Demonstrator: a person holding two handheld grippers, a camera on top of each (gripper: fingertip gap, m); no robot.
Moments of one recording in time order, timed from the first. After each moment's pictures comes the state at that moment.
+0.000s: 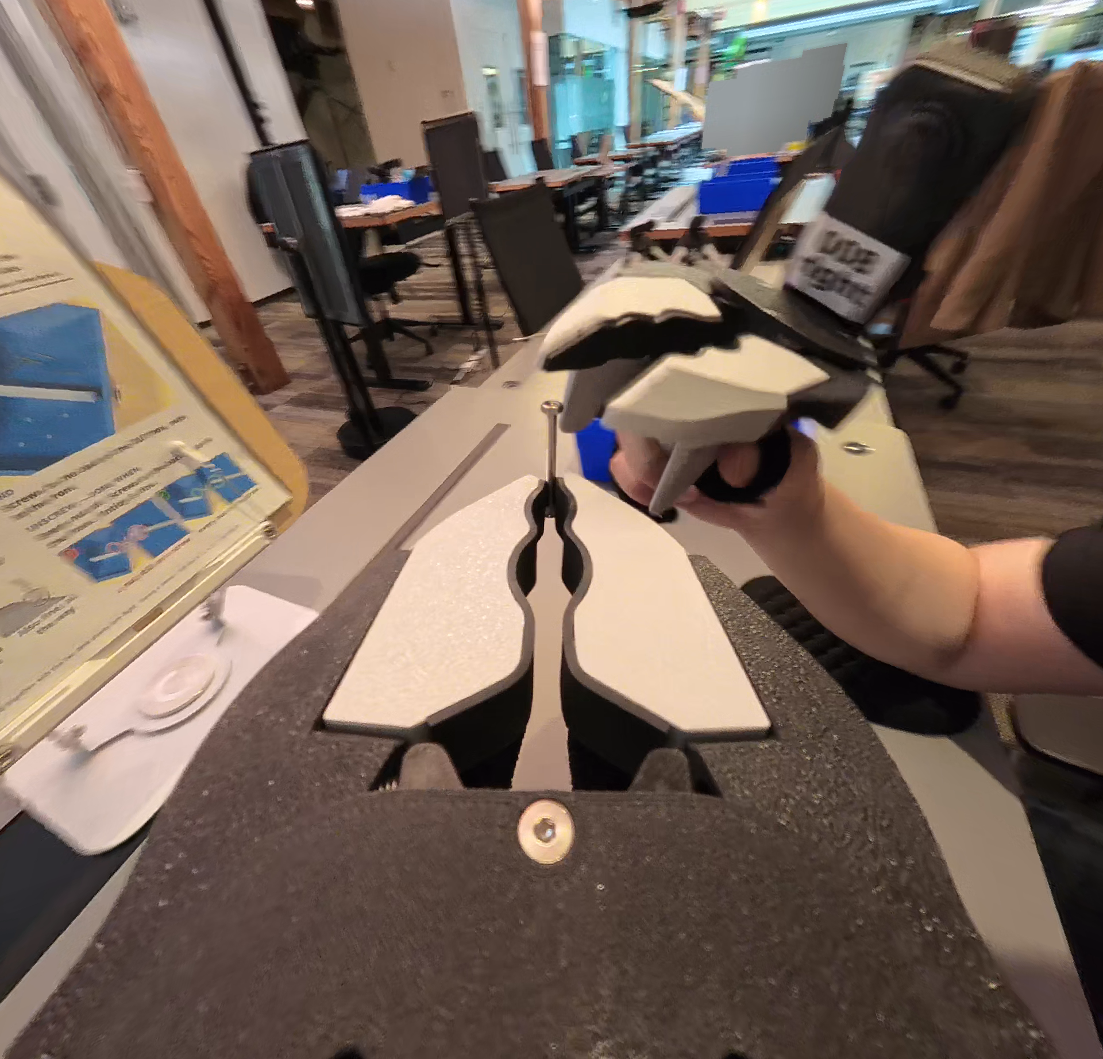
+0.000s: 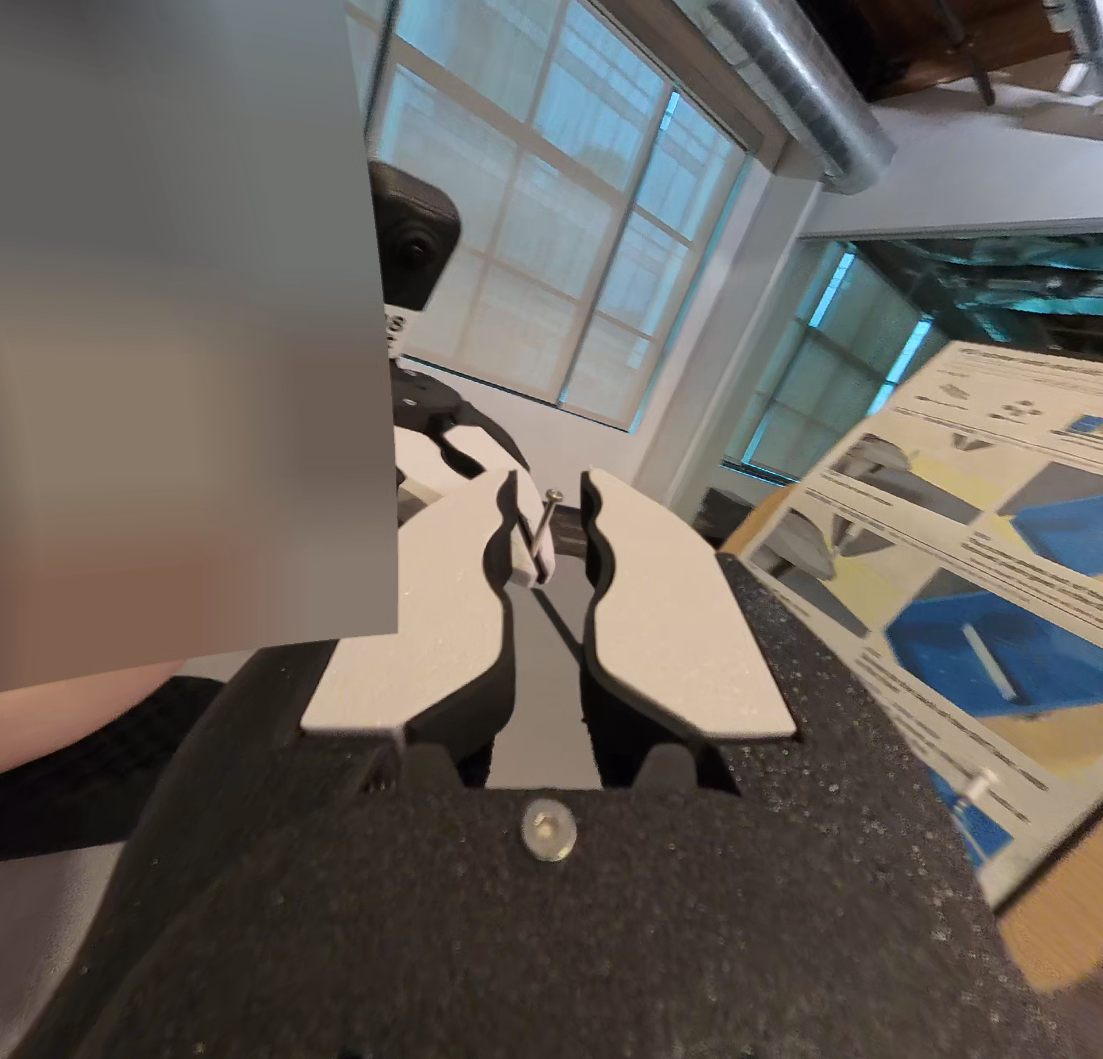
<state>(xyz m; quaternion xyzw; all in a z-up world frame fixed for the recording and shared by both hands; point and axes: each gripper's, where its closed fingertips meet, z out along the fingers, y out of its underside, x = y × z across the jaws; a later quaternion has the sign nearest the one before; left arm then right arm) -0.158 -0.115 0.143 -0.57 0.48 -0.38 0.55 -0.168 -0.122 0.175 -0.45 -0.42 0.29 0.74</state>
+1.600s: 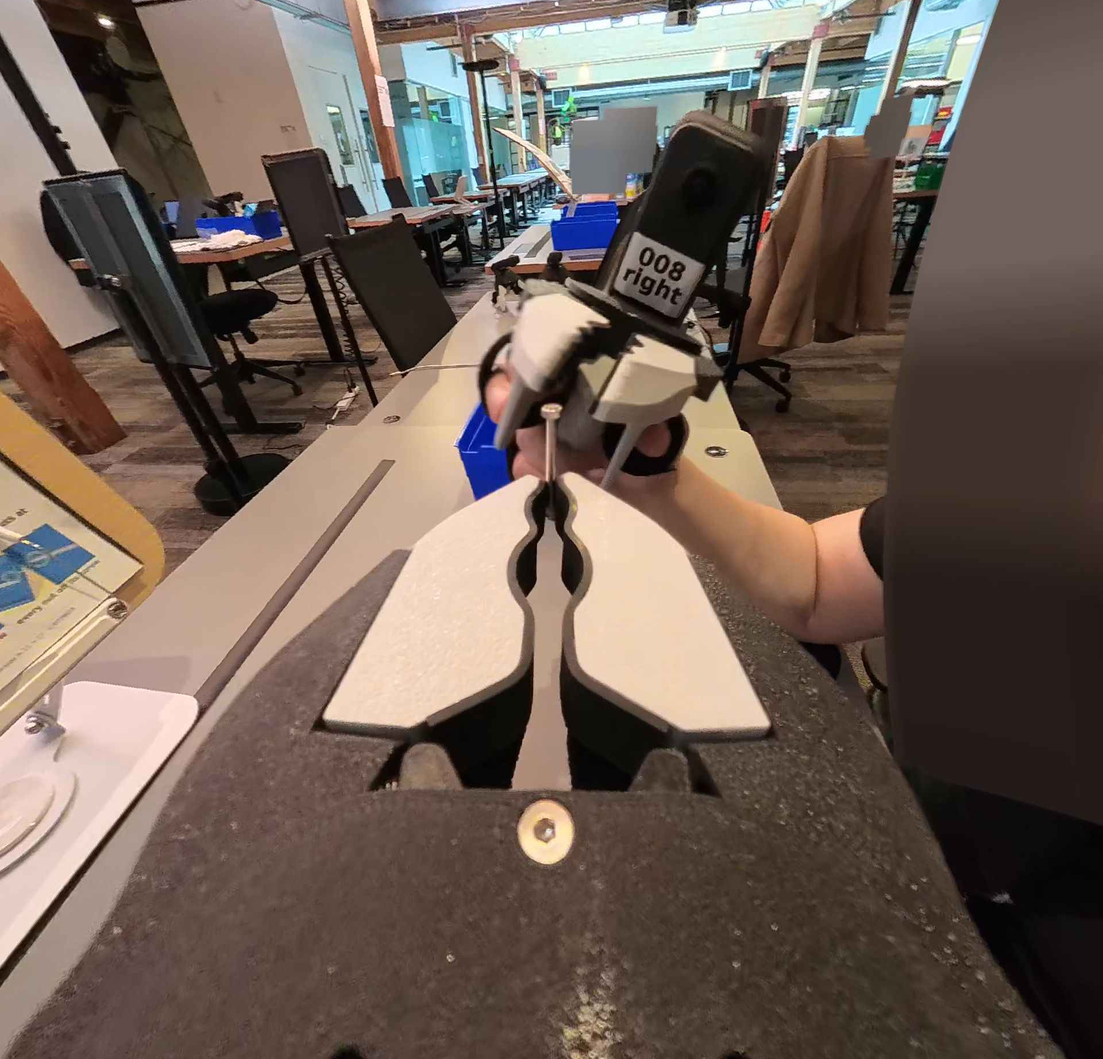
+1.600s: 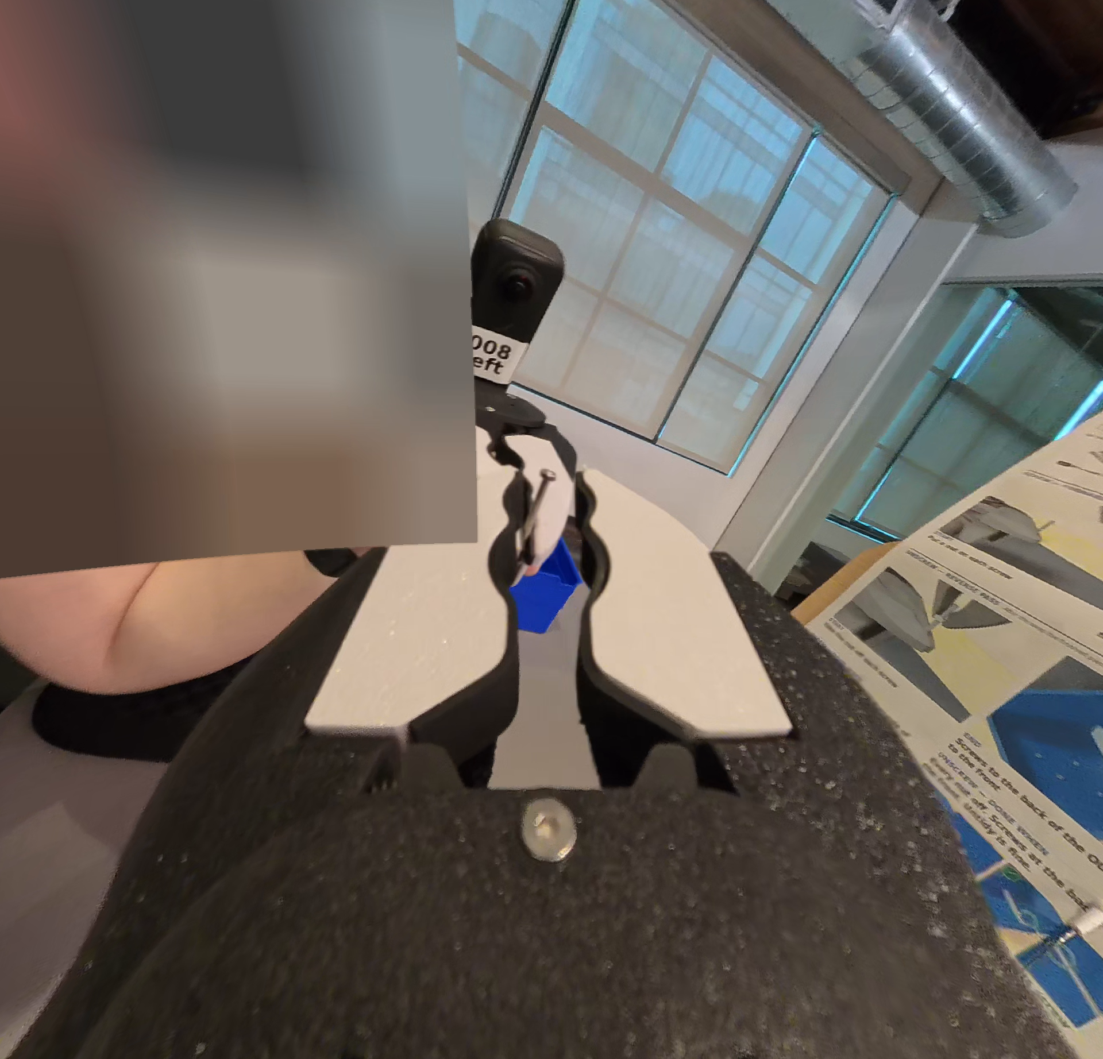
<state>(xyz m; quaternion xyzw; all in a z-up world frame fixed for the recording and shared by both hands) -0.153 -0.147 0.147 -0.51 0.53 -0.46 0.51 -0.161 -0.151 0.176 -0.39 -0.48 0.35 0.70</state>
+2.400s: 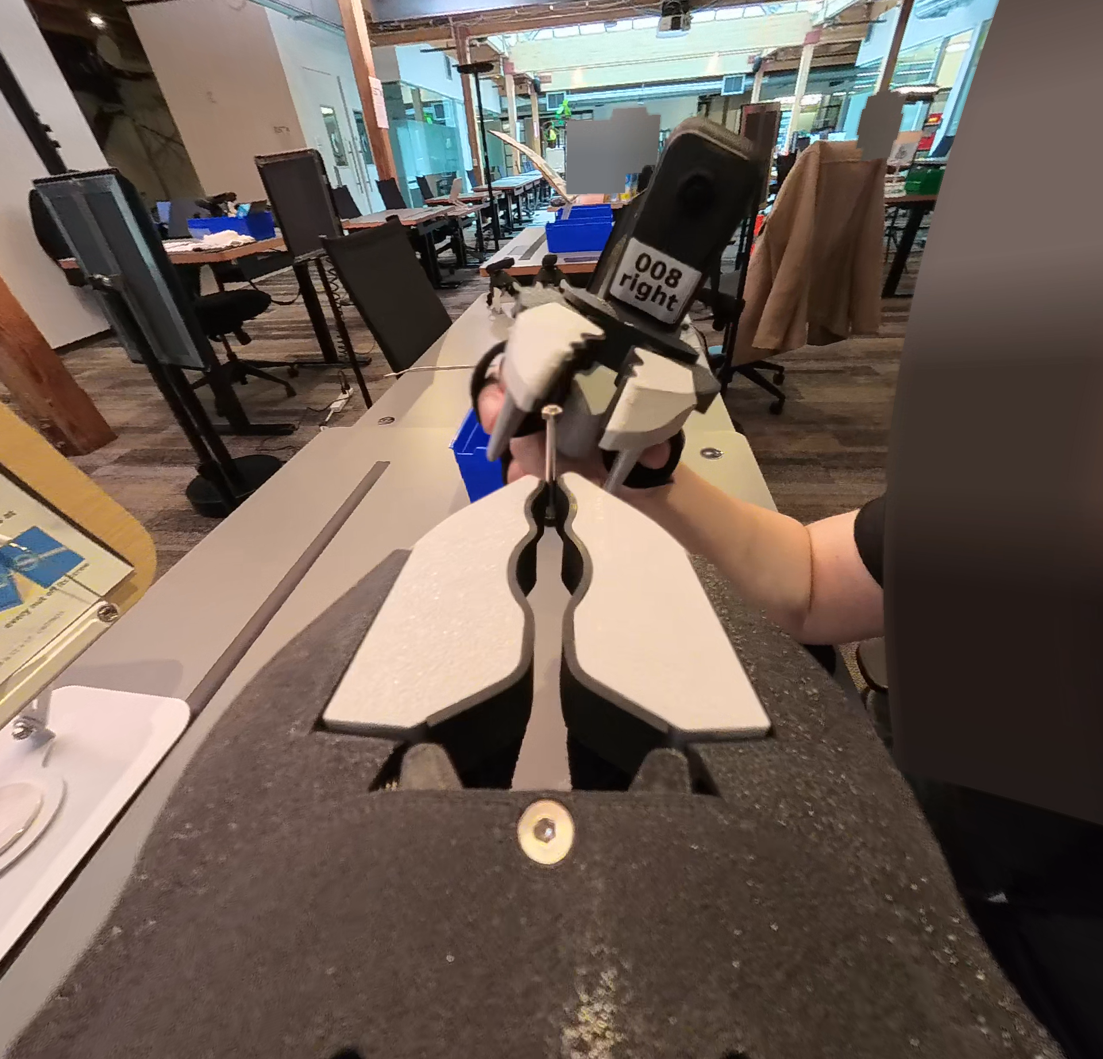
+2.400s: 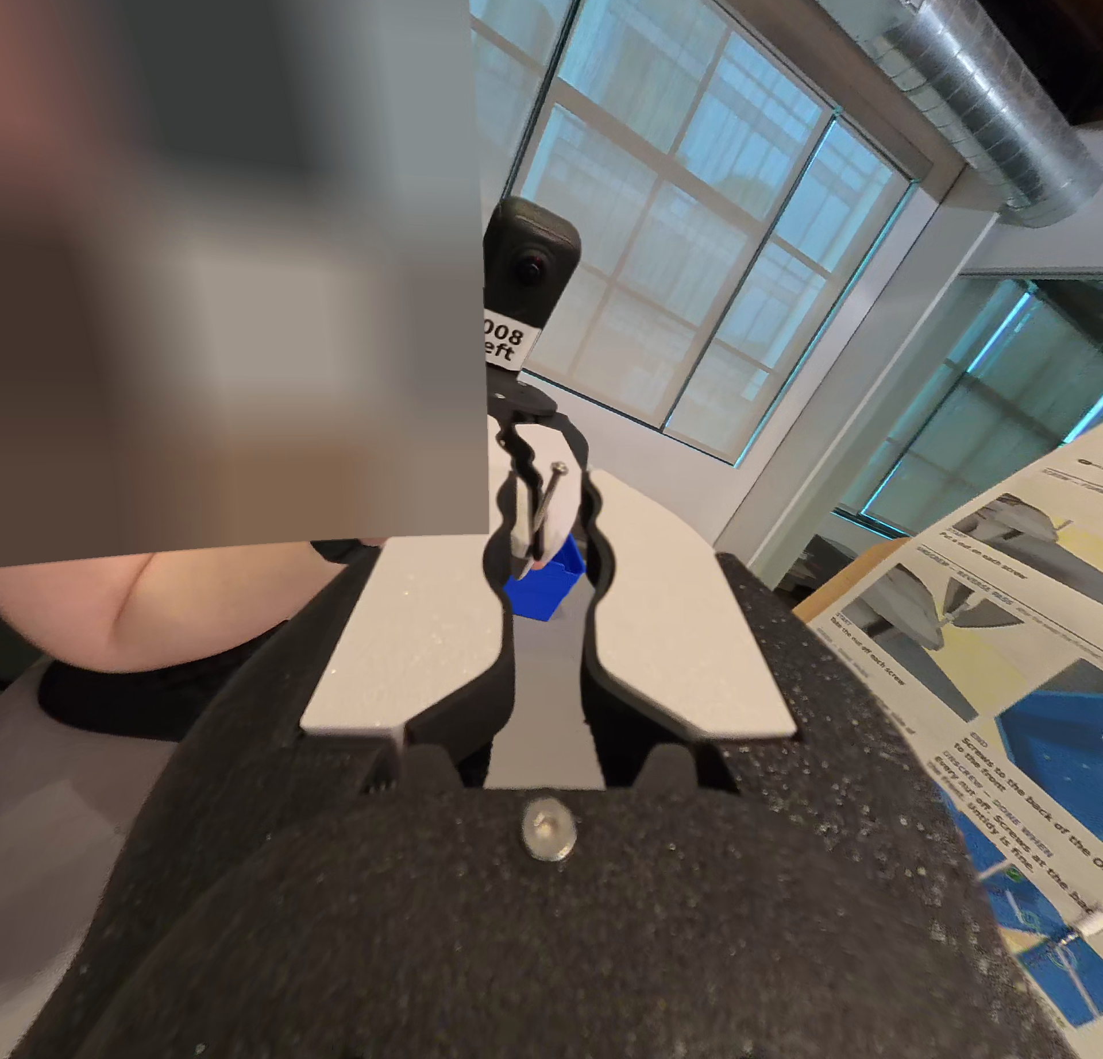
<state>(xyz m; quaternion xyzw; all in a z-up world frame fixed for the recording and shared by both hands) -0.152 -0.148 0.146 -0.51 0.53 -0.46 0.50 -0.165 -0.150 0.169 -0.40 -0.50 0.34 0.69</state>
